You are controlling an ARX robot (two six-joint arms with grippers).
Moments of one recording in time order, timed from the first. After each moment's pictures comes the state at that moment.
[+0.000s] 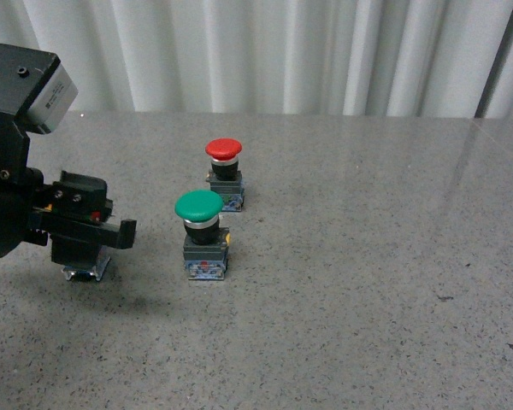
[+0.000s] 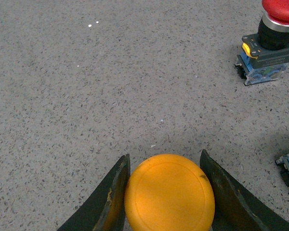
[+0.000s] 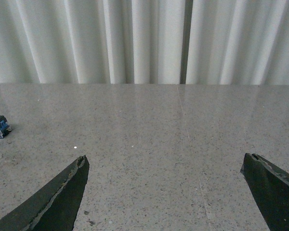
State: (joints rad) left arm -0.25 1.49 0.60 0.36 -0.16 0.08; right arm 0.00 0.00 0.01 -0.01 0.00 0.00
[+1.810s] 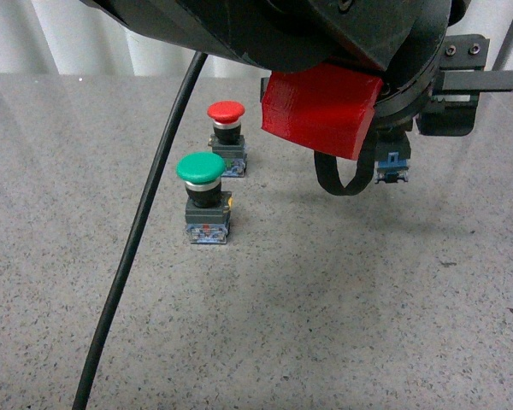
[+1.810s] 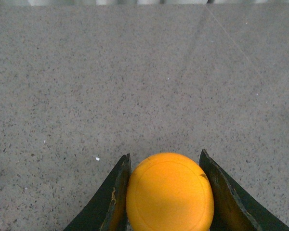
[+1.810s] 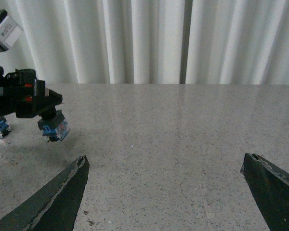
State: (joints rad) left arm -0.73 1.95 1.25 0.24 -0.27 -0.29; right arm 0.00 0.00 0.01 -0.01 0.00 0.00
